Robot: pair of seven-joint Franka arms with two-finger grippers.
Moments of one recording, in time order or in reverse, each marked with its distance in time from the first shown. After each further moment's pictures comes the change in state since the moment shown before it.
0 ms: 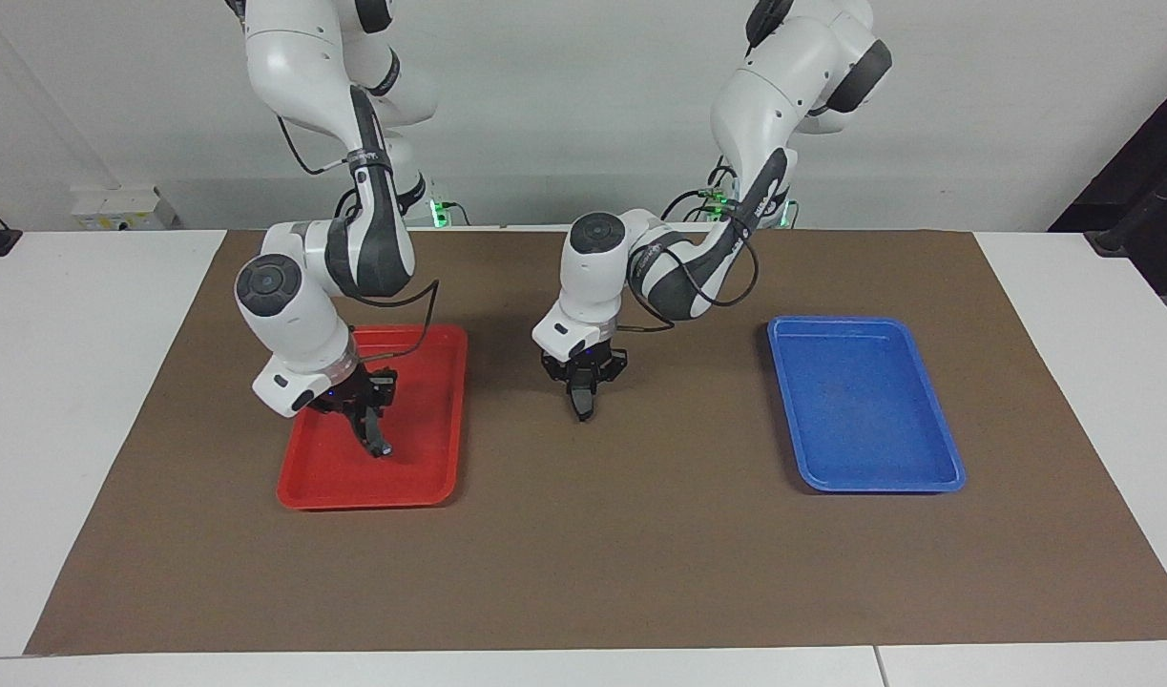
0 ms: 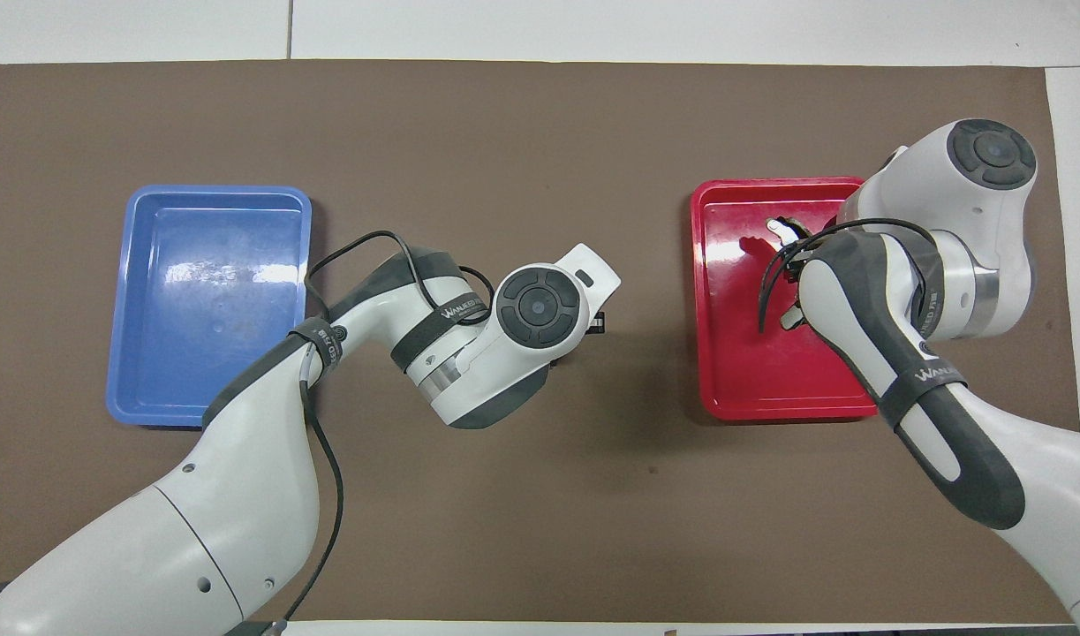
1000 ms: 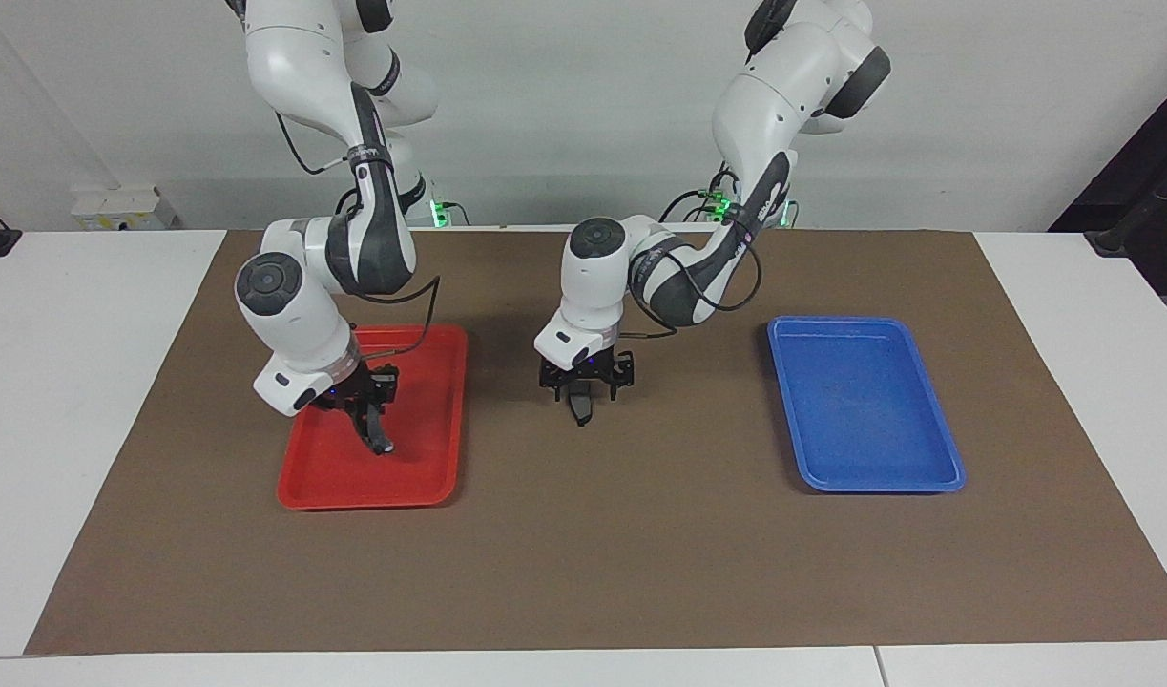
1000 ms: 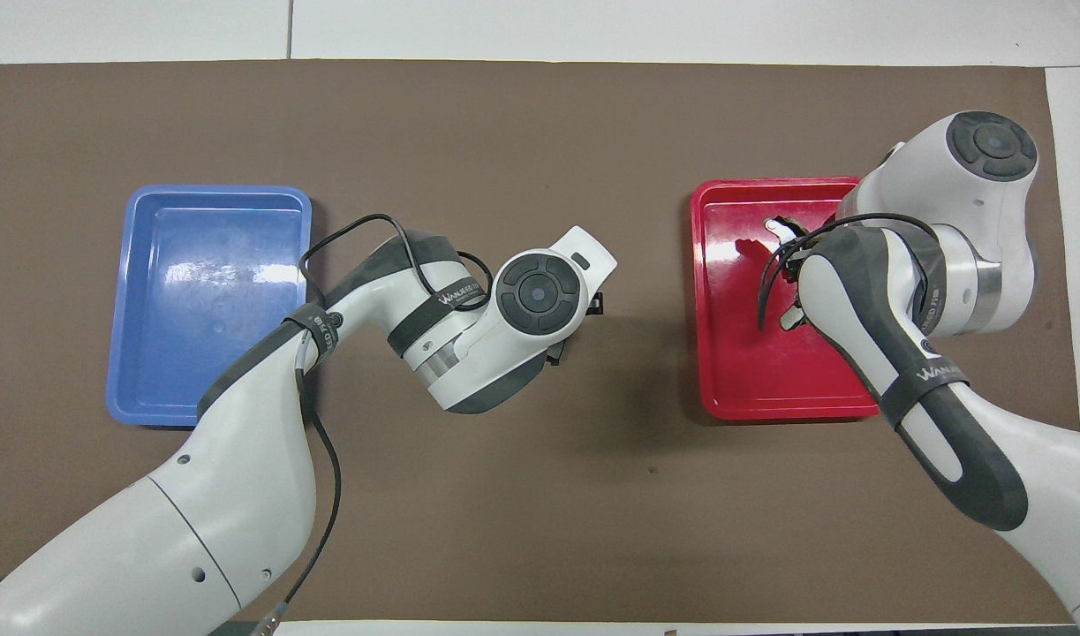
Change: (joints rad) left arm 0.002 -0.012 0.018 0.070 0.051 -0.069 -0.029; right arm 0.004 -0.001 0.004 0.036 0.000 -0.062 0.000
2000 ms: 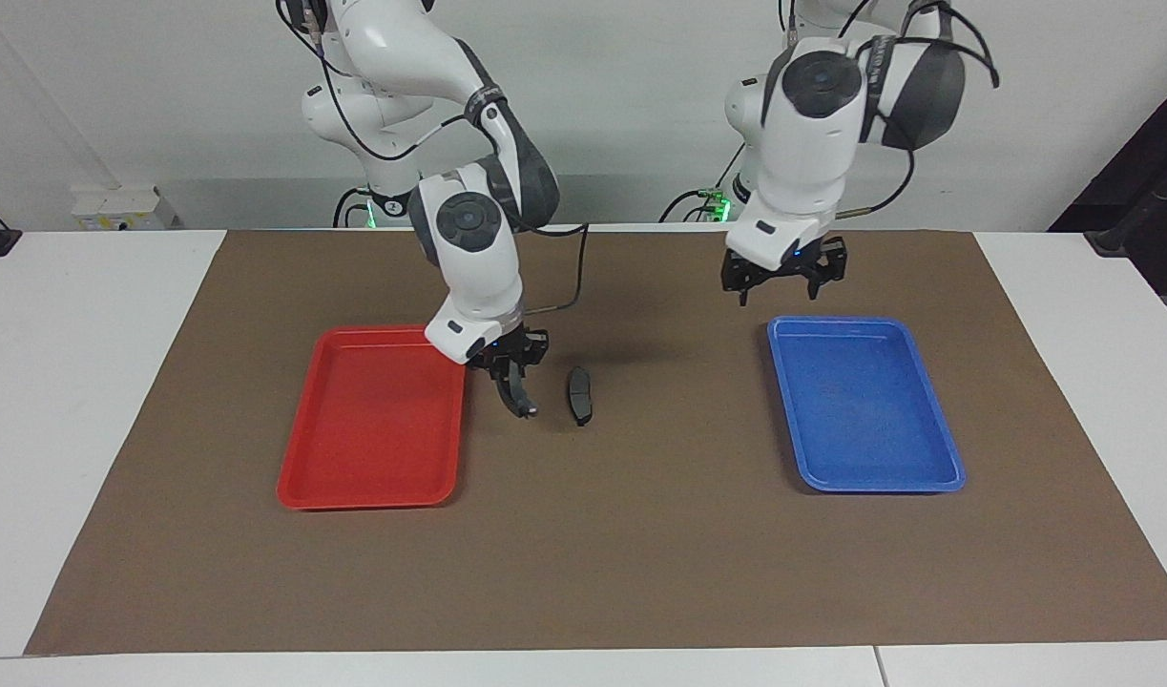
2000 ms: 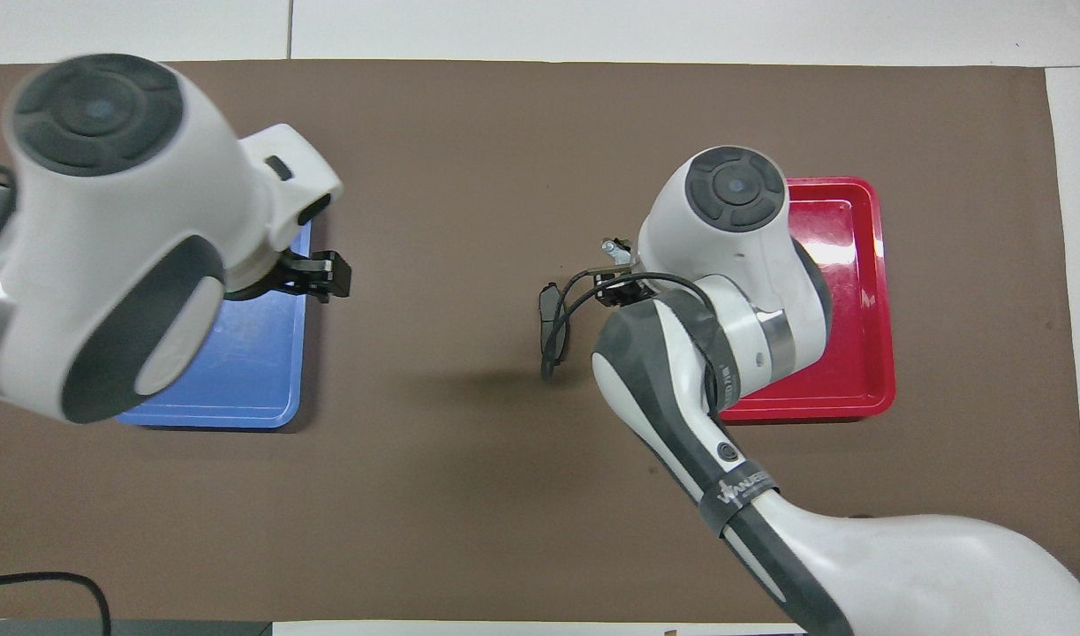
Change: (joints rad) left arm 0.231 -0.501 0.216 0.056 -0.322 -0.640 0.700; right arm 0.378 0.009 0.010 0.092 0.049 -0.024 0.443
